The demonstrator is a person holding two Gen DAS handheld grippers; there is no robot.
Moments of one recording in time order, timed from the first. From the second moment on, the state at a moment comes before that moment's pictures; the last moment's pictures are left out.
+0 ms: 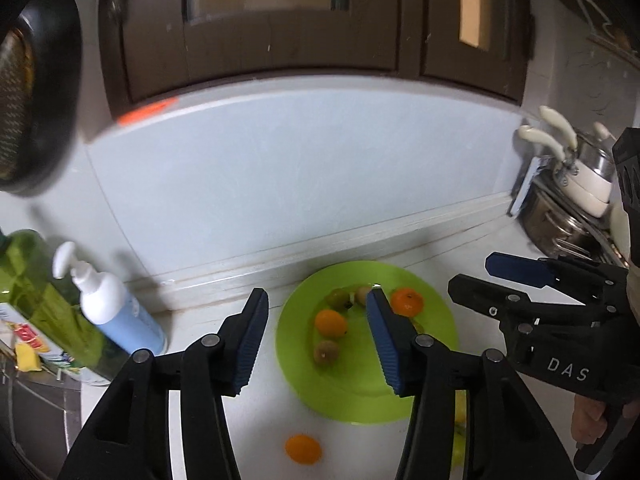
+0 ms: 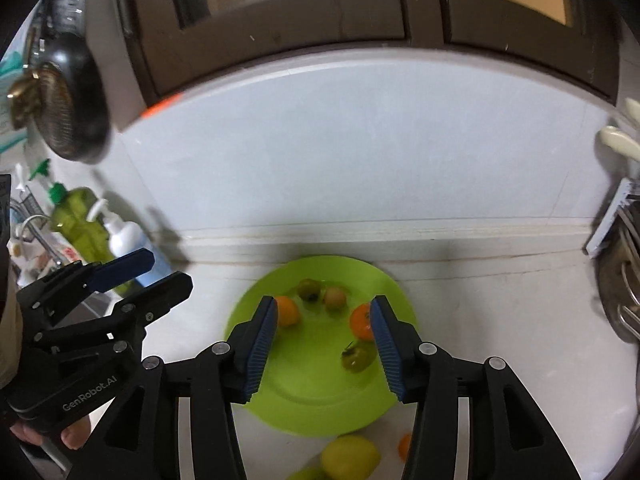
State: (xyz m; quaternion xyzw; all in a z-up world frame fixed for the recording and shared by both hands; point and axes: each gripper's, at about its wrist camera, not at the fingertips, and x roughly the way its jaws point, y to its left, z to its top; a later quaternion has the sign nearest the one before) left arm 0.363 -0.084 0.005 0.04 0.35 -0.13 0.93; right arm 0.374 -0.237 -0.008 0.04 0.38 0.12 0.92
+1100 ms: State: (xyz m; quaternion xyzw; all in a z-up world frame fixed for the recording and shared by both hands) left arm 0.248 -0.038 -0.009 0.08 0.30 -0.16 0.94; right arm 0.223 -0.206 -0.018 0.07 0.31 -0.01 0.95
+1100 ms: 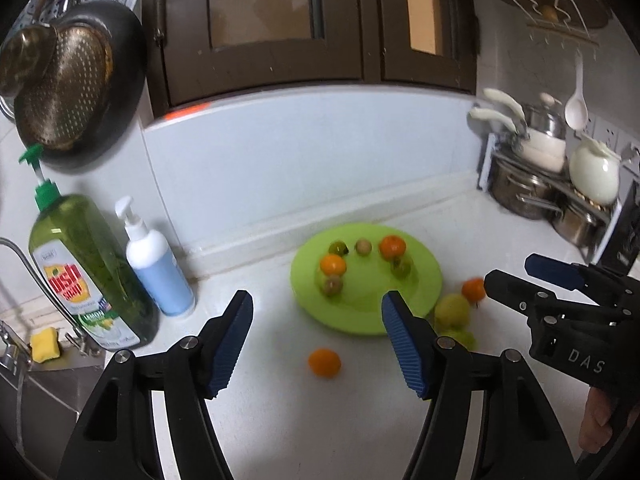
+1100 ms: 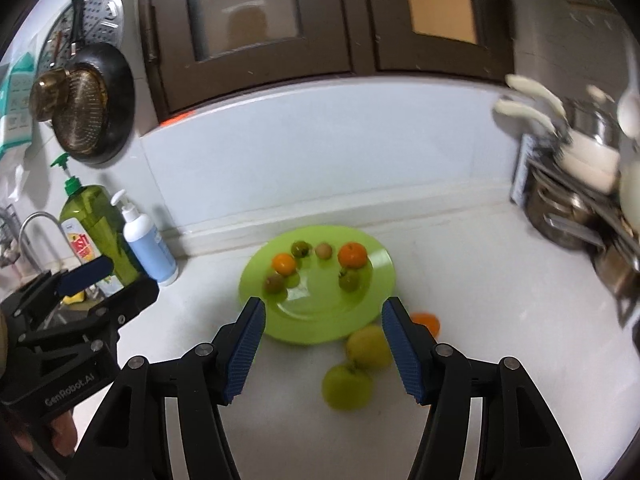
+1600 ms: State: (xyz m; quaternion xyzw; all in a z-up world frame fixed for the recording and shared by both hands) left arm 0.252 -0.032 -0.075 0.11 0.34 -0.19 0.91; right arm 0.212 -0.198 -0.089 0.12 0.36 -0.08 0.92
